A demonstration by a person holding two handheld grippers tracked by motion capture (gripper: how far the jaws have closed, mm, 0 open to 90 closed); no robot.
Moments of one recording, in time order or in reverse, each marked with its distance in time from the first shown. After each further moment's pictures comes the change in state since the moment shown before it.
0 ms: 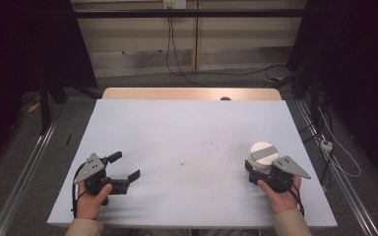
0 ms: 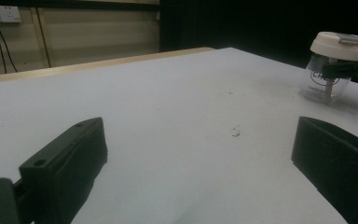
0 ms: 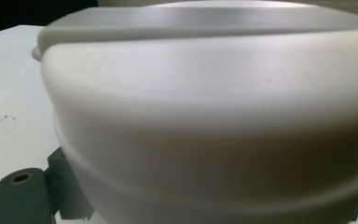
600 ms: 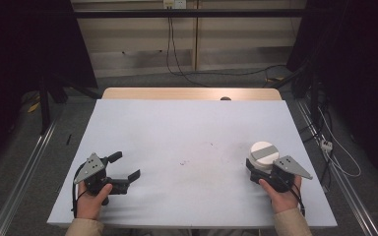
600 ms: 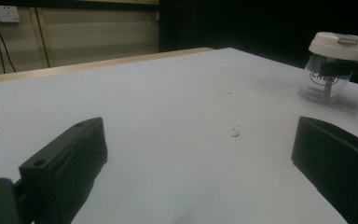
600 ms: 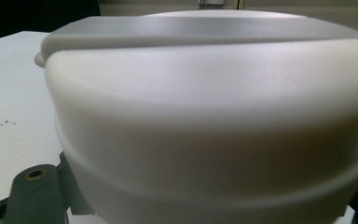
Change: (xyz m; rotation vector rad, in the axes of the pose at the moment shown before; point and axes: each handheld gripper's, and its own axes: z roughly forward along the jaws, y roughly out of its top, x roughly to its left) left arm 0.000 0.000 0.000 -0.001 -0.002 0.001; right arm -0.003 0.001 -0.001 -0.022 0.005 -0.003
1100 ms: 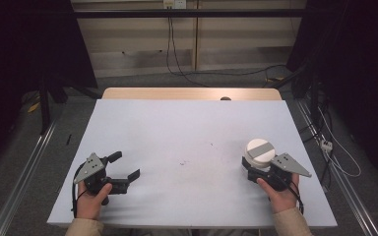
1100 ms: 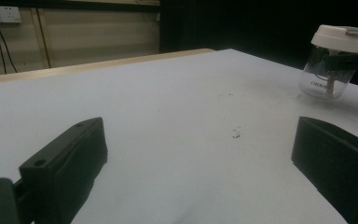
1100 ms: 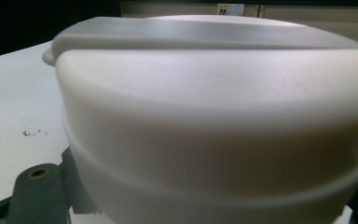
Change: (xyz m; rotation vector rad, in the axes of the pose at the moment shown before) left arm 0.001 0.000 0.000 -0.004 0.000 -0.005; right arm 0.010 0.013 0.002 -0.038 0.079 -0.028
